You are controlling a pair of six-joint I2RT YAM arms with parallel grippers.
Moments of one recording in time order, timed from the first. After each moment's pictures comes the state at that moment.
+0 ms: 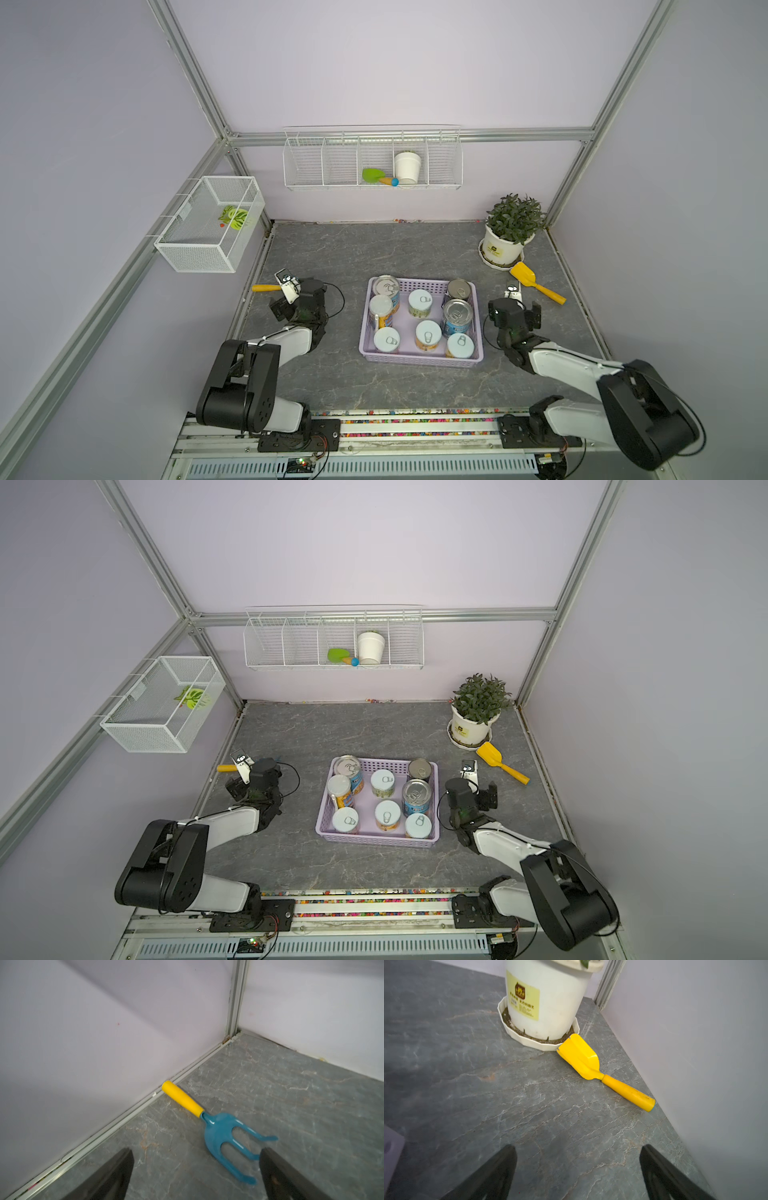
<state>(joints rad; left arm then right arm) -0.20 1.44 0.49 0.57 -0.83 -0.28 0.41 1.31 0.36 0.35 0.78 0.05</state>
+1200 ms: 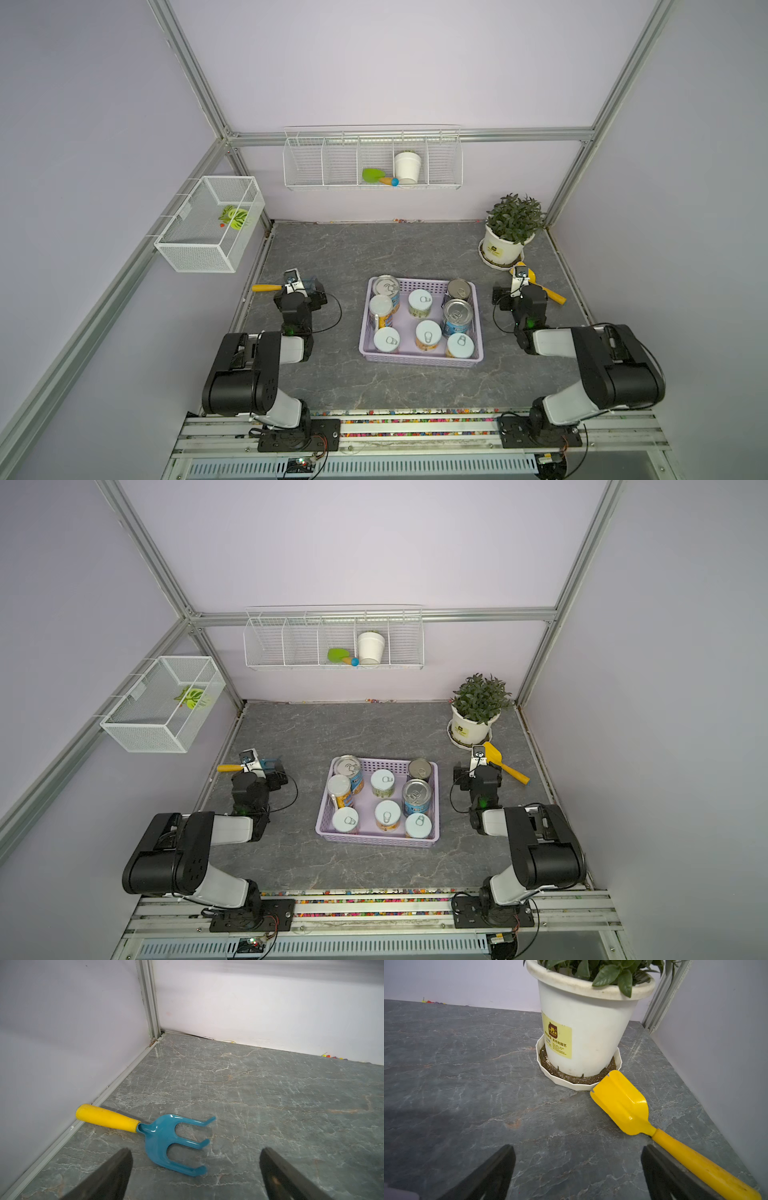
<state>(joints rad) -0.04 1.52 0.34 0.93 -0.20 -0.08 0.06 1.54 0.39 0.77 0.16 -0.05</state>
